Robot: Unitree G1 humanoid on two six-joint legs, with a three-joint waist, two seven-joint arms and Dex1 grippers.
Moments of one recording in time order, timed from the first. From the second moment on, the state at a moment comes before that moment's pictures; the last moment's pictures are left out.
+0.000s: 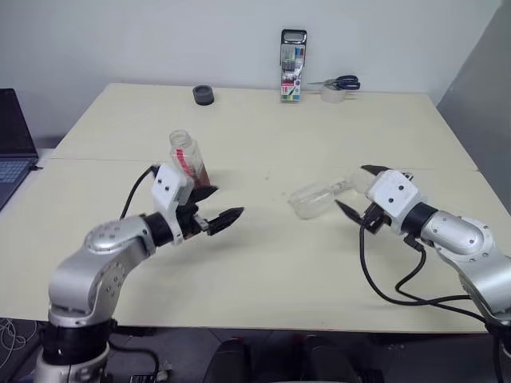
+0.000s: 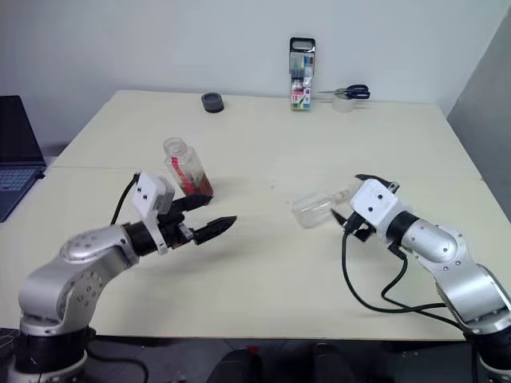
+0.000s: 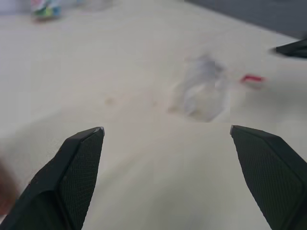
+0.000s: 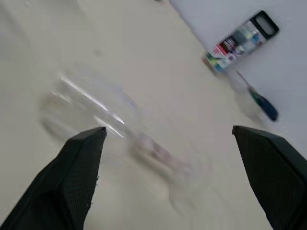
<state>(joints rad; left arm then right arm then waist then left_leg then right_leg) -0.33 0.65 0.13 -0.46 -0.60 0.80 -0.75 -0.26 -0.89 0.19 -0.37 0.01 0.30 0.39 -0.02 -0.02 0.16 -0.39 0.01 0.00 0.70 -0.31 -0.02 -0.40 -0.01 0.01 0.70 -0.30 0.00</state>
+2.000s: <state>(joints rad) -0.17 0.67 0.10 -0.53 -0.66 0.75 -0.80 -0.90 -0.32 0.28 0.90 -0.39 -0.38 0.26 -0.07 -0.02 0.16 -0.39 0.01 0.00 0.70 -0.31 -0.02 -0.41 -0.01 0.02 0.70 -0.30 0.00</state>
